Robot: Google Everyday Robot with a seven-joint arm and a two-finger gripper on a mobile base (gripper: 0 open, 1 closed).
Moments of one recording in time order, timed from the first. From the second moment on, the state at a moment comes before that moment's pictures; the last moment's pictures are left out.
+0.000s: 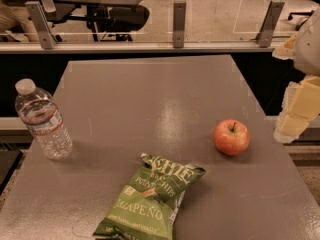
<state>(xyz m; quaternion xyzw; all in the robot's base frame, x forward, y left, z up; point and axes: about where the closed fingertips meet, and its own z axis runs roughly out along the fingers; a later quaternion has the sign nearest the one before) 0.438 -0.216 0.977 -0.60 0.78 -0.04 0.16</state>
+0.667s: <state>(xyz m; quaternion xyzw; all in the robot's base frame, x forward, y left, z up) 0.437 -0.200 0.977 -0.62 0.76 -0.03 0.16</state>
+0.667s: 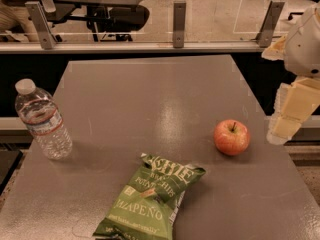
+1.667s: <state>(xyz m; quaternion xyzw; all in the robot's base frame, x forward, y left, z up) 0.383 -0.076 0.893 -0.78 0.61 0.07 0.11</state>
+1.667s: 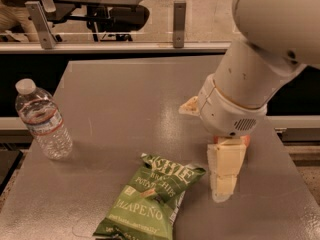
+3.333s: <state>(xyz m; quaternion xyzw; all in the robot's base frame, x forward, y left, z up) 0.367 -0.019 0.857 -0.82 0.55 0.09 0.11</state>
